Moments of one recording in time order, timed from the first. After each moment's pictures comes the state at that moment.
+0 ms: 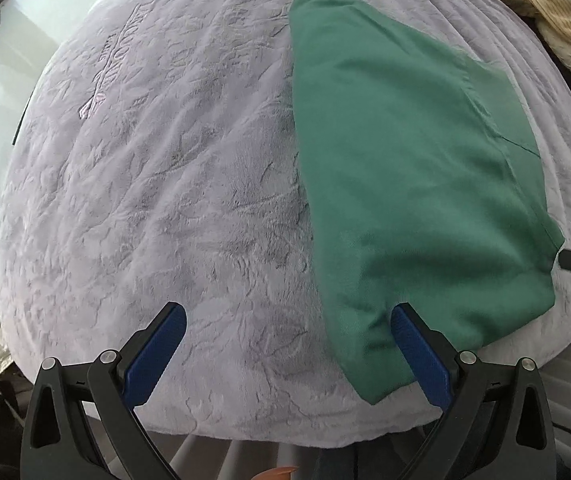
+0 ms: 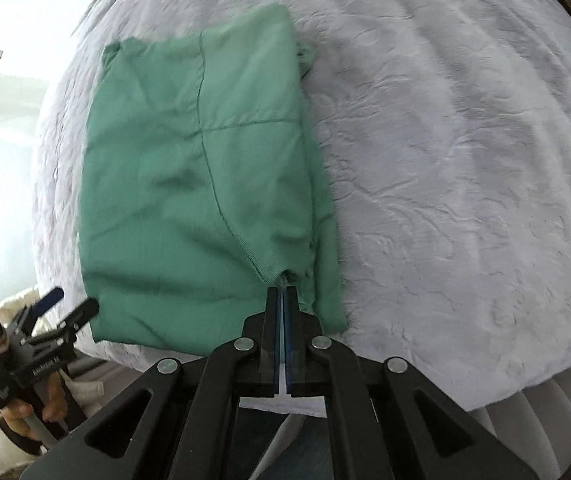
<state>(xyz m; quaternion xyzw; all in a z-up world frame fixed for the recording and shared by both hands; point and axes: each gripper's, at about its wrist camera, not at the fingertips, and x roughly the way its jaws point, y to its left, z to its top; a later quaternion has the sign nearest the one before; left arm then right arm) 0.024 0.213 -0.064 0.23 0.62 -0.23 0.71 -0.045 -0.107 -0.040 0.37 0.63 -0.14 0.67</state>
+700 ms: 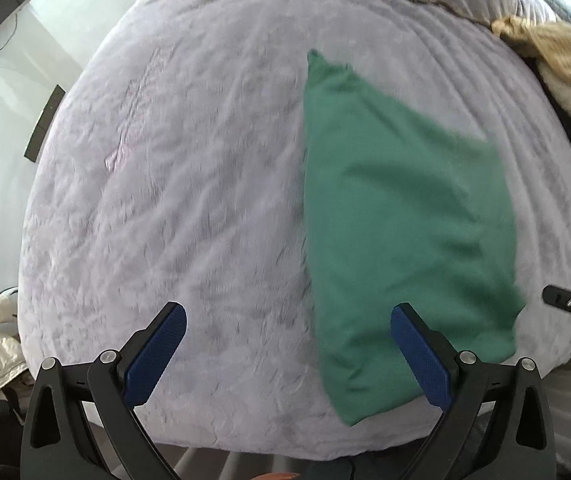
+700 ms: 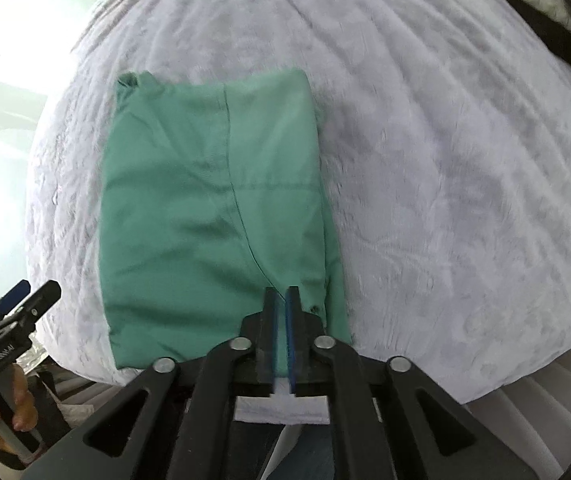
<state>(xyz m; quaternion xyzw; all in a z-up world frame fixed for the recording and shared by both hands) 0.064 0.194 0.004 0.19 0.59 -0.23 0.75 -0.013 -0.101 0.002 0.33 0.61 -0.18 0.70</state>
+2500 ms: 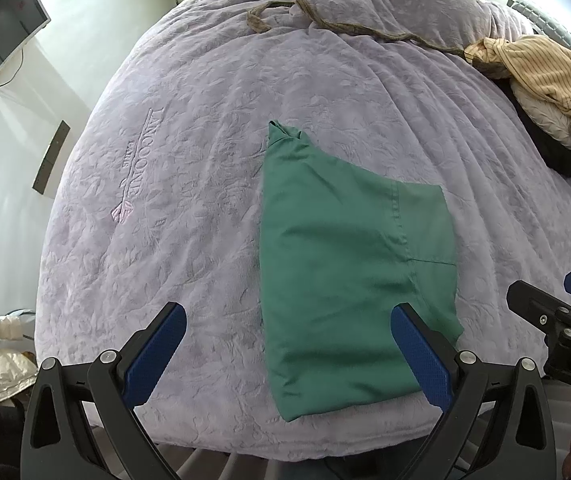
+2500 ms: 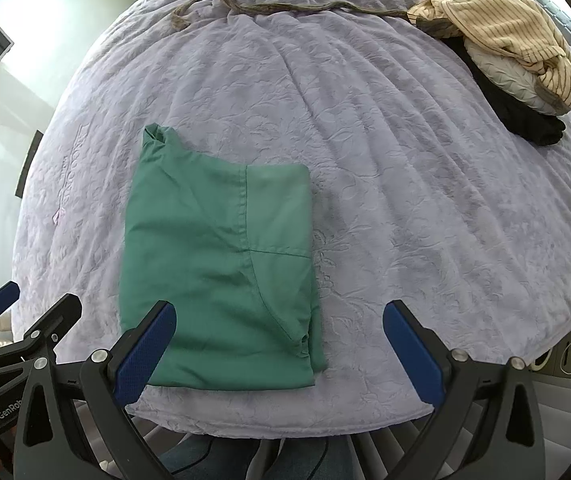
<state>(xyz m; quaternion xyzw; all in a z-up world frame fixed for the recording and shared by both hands) 0.025 0.152 0.076 0.19 0.55 -0.24 0.78 0.003 -0.074 0.086 0.23 0.57 -0.25 0.75</state>
